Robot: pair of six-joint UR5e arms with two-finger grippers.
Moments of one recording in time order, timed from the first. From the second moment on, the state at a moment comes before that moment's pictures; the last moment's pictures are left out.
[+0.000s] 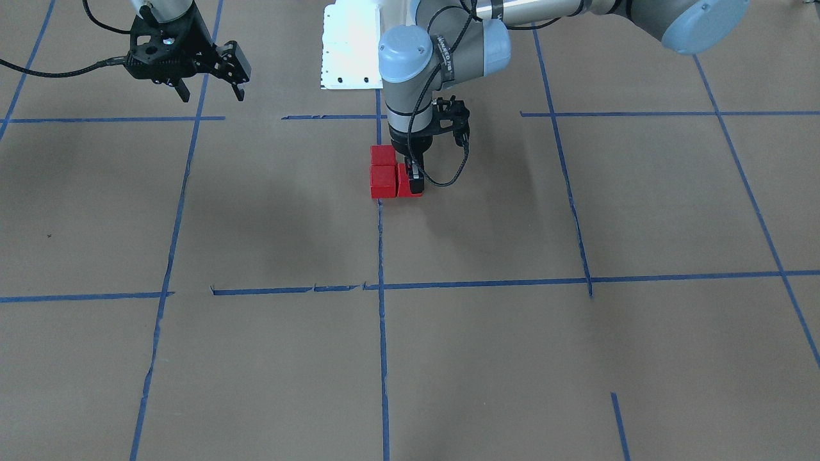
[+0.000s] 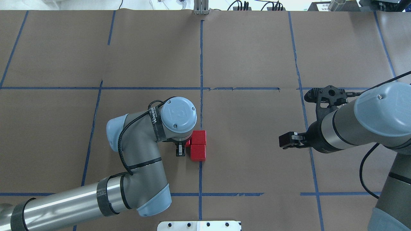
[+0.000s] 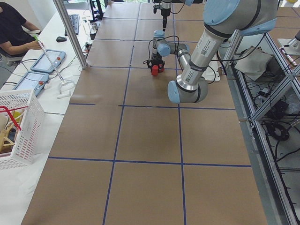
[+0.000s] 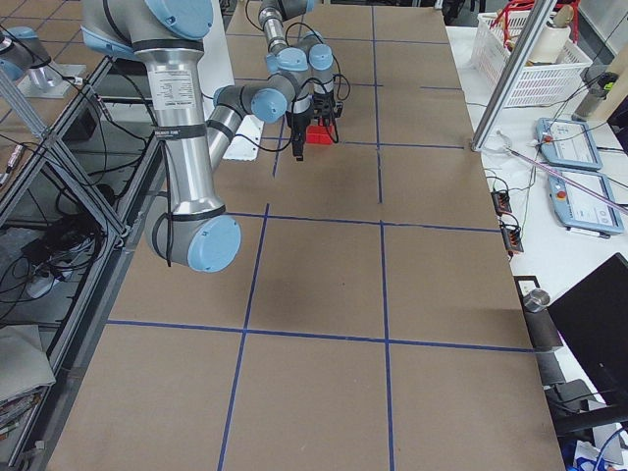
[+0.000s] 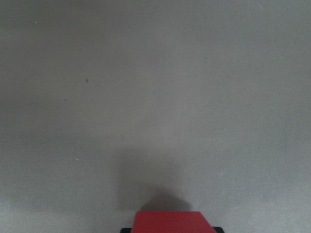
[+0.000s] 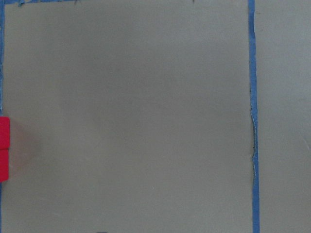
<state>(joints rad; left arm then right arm) -0.40 -2.33 -1.59 -1.49 -1.74 -2.89 0.55 -1.40 2.33 -1.75 1.91 1.21</state>
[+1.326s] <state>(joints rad) -0.49 -2.30 -1.79 -1.46 -1.74 -2.53 0.56 -1.42 2.35 -1.75 1.91 1.21</state>
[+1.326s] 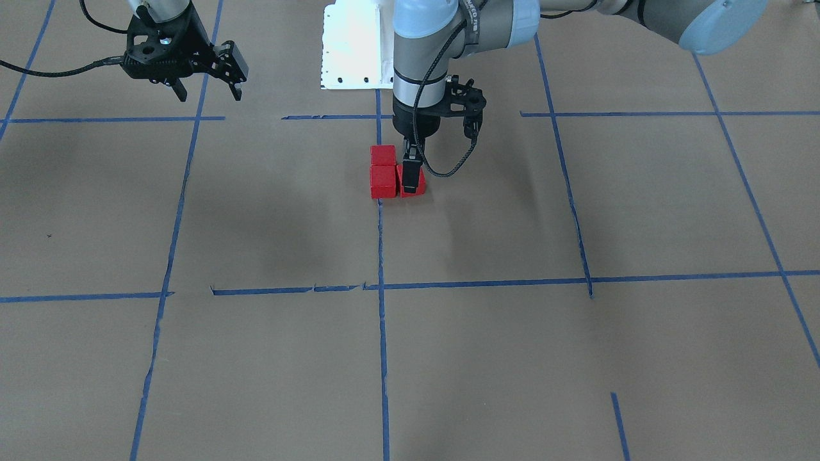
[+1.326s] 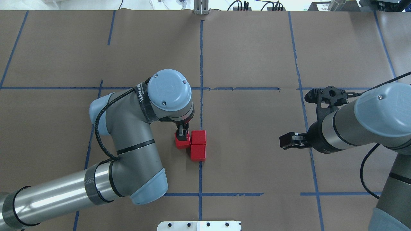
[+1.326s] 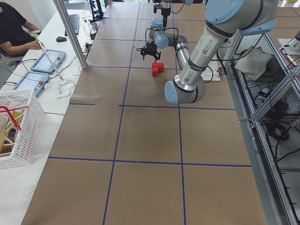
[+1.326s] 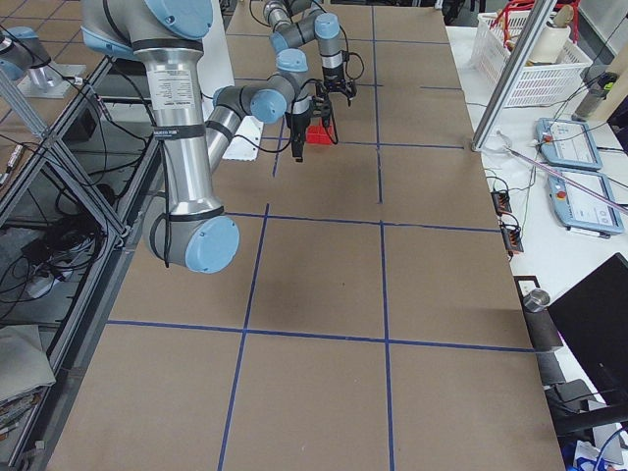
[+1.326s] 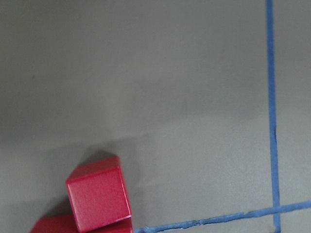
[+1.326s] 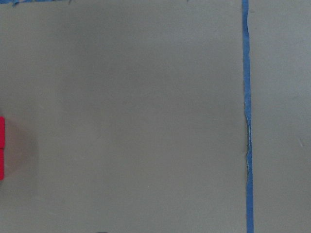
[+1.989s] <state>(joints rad) -0.67 -2.06 -1.98 -1.46 -1.90 -1.79 0.81 -1.56 2.35 -1.75 2.07 1.10</state>
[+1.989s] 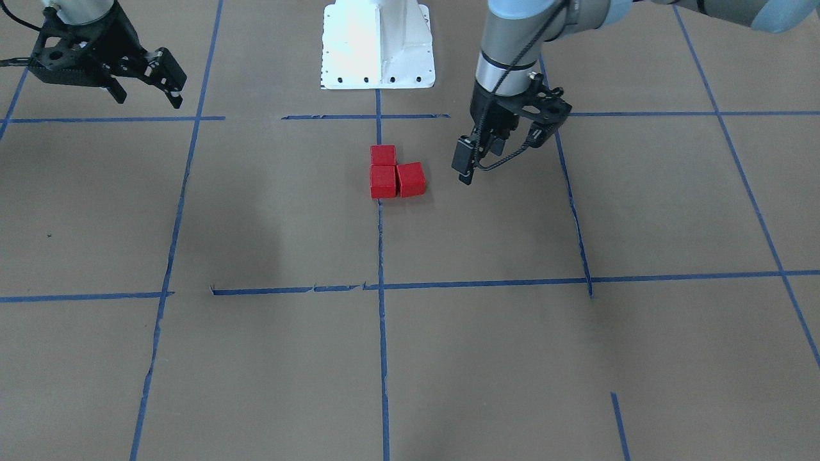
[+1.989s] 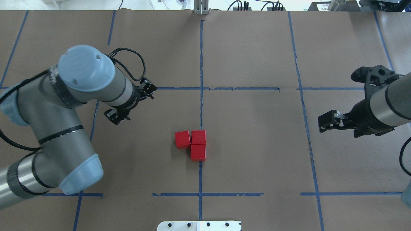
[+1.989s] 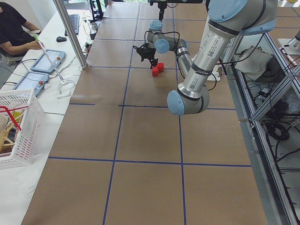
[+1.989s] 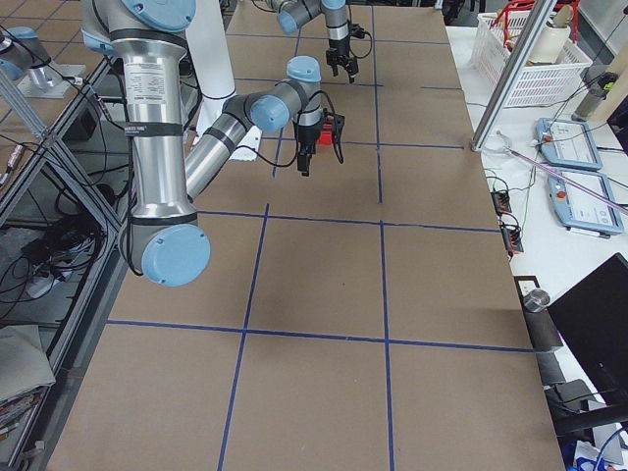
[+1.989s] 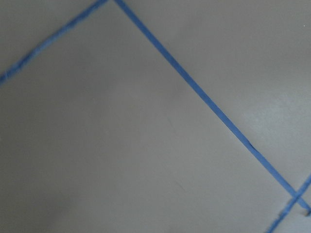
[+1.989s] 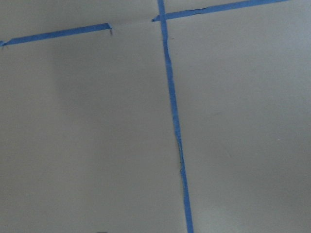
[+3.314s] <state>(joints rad) -1.35 -1.74 -1.77 -1.47 -2.26 -0.26 1.46 -1.81 2.17 -1.76 2.35 0.24</state>
